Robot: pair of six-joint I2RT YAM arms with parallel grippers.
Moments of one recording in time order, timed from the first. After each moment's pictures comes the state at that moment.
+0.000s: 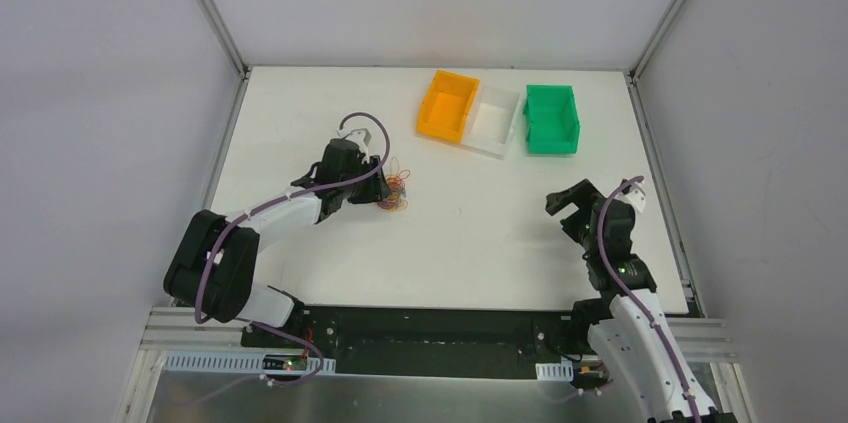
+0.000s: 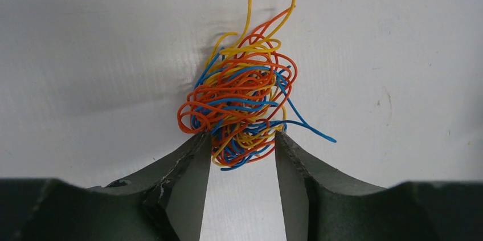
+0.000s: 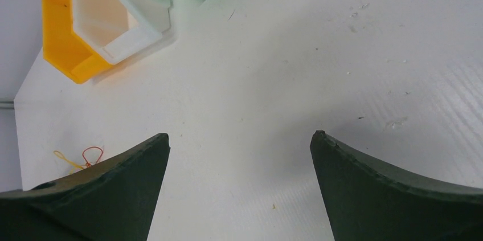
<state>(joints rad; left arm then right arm) -0.41 1.42 0.69 0.00 0.09 -0.47 0.15 0.54 0.35 -0.33 0.19 0.81</state>
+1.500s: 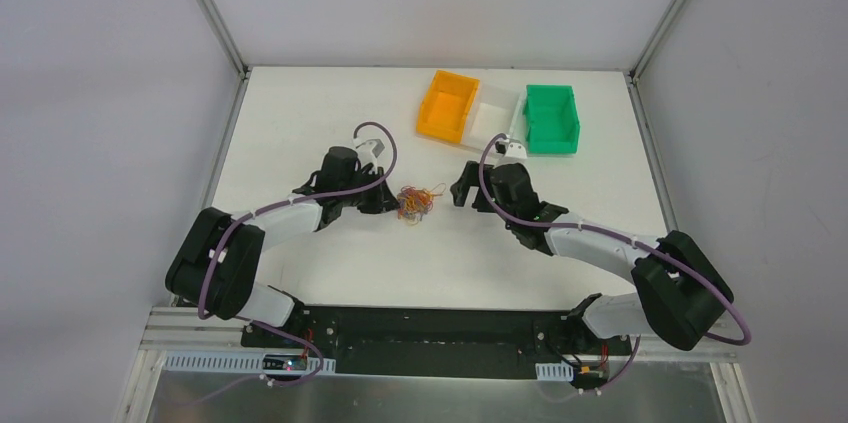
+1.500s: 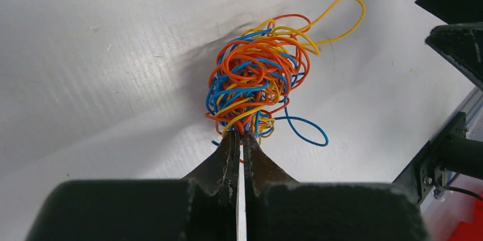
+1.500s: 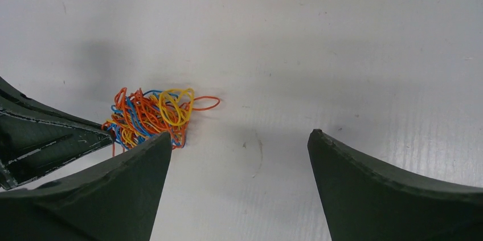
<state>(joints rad) -0.41 1.44 0.61 0.14 0.37 -0.45 0.72 1.34 0.62 0.19 0.24 0.63</state>
